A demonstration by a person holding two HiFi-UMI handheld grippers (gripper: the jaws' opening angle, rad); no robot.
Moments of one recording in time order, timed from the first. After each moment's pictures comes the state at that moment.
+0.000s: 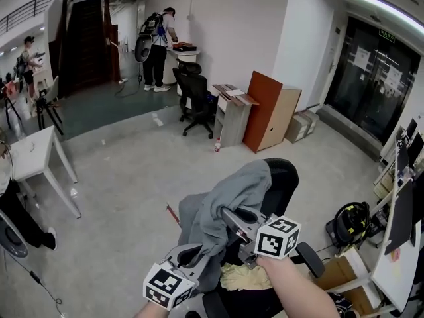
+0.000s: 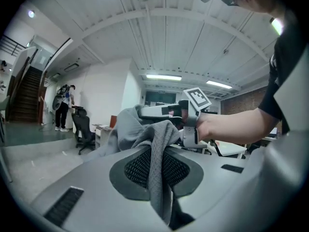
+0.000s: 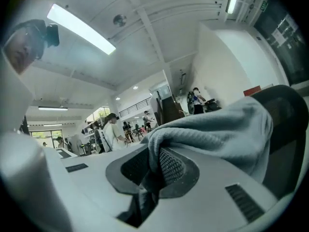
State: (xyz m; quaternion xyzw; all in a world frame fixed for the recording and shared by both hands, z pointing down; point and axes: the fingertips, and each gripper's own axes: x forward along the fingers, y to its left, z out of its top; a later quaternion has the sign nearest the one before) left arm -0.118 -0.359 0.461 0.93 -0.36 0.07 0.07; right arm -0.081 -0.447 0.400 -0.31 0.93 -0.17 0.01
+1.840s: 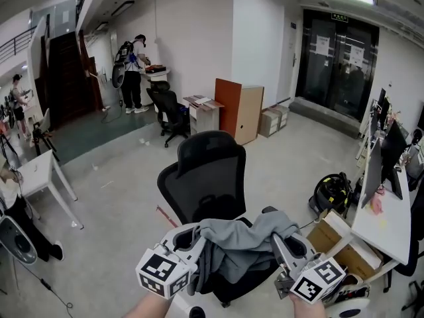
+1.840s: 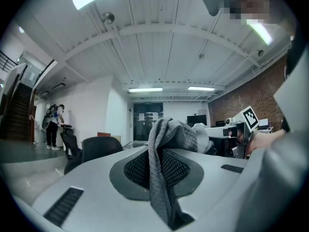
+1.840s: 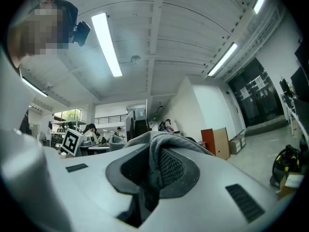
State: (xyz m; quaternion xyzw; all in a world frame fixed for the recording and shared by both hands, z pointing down) left arm 0.028 -0.096 0.357 0.94 -0.33 0.04 -0.01; right arm 0.186 -0.032 0.342 -0.52 0.85 -0.05 0.08
